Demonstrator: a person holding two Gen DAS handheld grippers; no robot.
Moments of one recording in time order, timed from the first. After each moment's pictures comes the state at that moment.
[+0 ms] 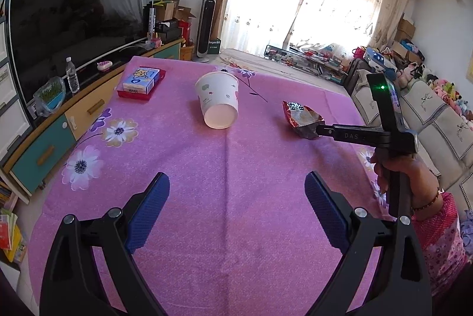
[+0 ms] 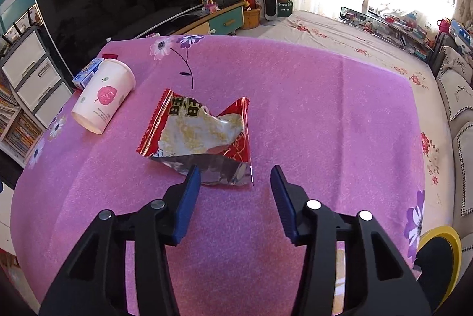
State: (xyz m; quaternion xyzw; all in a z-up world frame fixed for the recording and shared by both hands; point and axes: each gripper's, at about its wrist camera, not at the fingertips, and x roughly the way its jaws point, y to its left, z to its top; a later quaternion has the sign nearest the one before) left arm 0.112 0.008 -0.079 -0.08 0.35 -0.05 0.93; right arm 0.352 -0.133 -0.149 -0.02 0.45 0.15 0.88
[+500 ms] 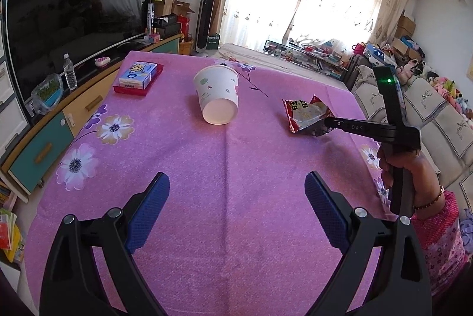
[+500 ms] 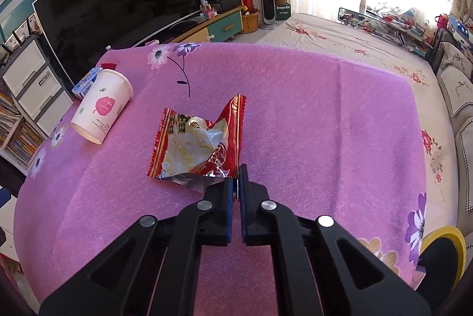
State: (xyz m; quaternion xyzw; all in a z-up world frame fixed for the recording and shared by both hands) left arm 0.120 0.000 -0.088 -0.08 0.36 -0.06 0.93; right arm 0.354 -0.140 -0.145 0.00 0.44 0.16 0.88
